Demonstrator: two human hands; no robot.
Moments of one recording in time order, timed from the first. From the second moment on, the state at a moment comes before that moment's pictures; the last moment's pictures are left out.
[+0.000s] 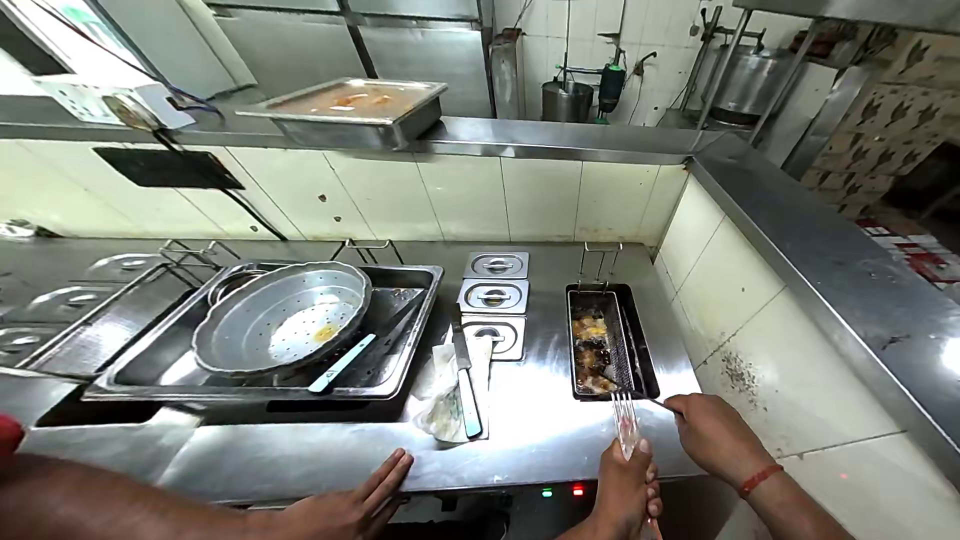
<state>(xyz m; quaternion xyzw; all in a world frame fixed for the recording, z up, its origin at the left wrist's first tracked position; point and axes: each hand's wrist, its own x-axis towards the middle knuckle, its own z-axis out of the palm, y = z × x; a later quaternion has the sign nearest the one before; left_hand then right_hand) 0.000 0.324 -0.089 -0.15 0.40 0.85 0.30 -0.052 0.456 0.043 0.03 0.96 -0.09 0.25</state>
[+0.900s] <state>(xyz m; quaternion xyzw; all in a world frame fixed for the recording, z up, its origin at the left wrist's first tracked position) 0.006 0.324 -0.086 -0.14 0.42 0.85 0.30 -0.075 0.463 0.028 0.03 0.97 -0.02 0.24</state>
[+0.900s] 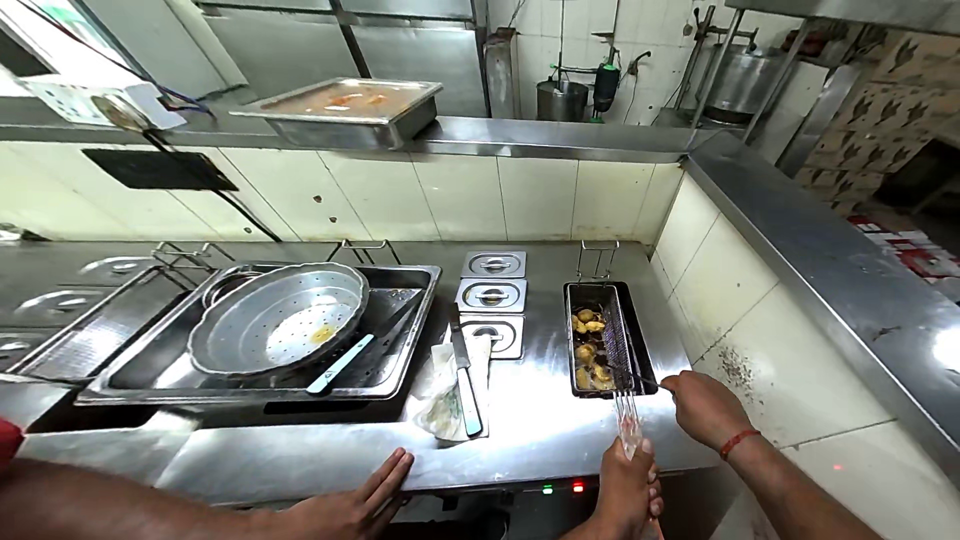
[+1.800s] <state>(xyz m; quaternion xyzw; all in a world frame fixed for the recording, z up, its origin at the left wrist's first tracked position) 0.003 0.321 -0.088 -0.13 0.42 0.84 0.32 -0.068 0.499 -0.015 0.07 0.95 -0.23 0.20</state>
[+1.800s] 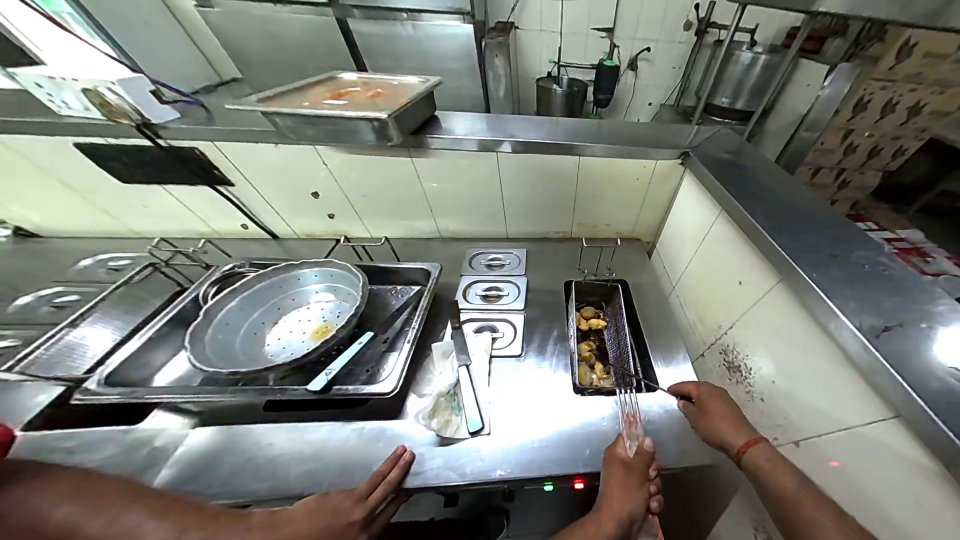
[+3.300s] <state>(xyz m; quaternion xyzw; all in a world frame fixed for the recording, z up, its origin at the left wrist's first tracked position) -0.002 0.313 -0.093 -0.14 0.38 0.85 0.33 -0.101 0.494 0.009 0.02 0.97 -0.13 0.22</state>
